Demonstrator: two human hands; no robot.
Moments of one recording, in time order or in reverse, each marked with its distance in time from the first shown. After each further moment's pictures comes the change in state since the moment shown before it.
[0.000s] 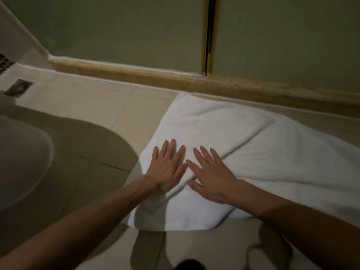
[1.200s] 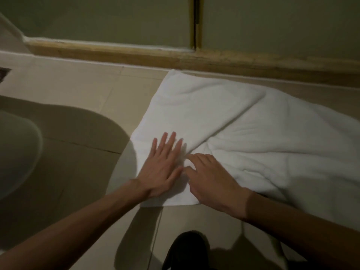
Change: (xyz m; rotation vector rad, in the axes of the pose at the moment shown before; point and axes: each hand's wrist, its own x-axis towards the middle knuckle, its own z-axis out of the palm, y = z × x) left_hand -0.059 0.024 -0.009 -0.040 0.097 0.255; right_hand -0.063 -0.051 -0.019 0.048 -0.005 -0.010
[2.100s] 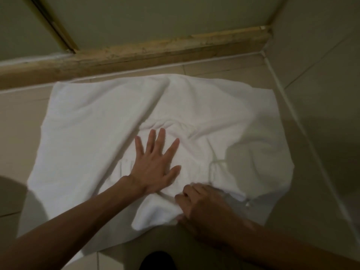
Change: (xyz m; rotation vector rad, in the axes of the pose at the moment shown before) left_hand 0.118 0.117 0.060 0.197 -0.167 0.301; right_hand -0.139 0.032 0.019 0.196 -0.071 0.405
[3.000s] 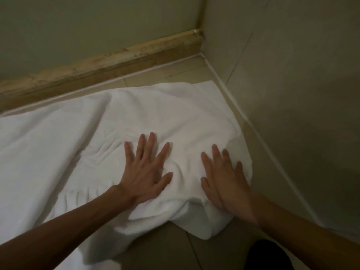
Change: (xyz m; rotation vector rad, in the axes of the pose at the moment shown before) left_hand 0.057 0.087 -0.002 0.014 0.082 0.177; right_hand -0.060 0.138 0.029 0.117 0.015 0.668
